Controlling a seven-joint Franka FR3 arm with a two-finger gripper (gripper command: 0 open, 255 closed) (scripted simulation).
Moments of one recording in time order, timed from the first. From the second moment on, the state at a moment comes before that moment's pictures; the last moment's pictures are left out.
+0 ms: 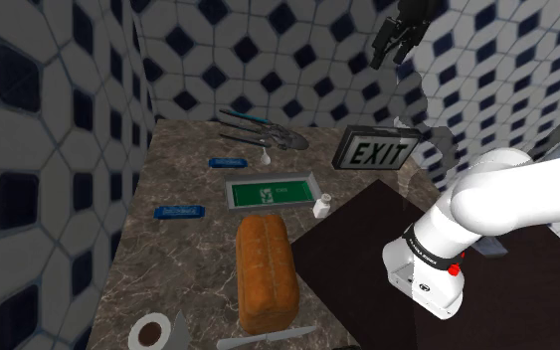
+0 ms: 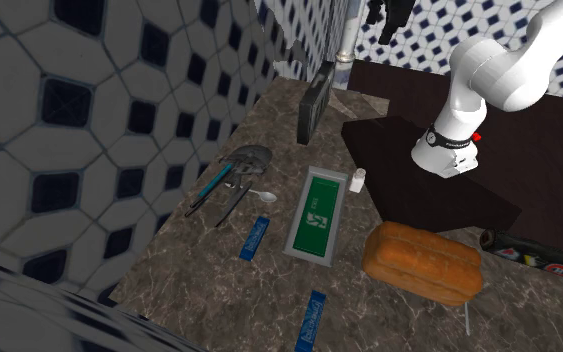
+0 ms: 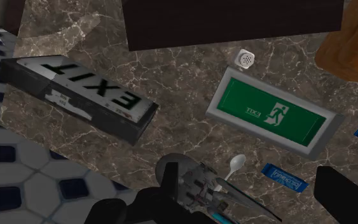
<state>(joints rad) 0.02 -0.78 -0.07 -2.37 -0.10 1.69 0.06</state>
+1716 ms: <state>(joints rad) 0.18 0.02 -0.13 -2.23 -0.03 2.31 -0.37</state>
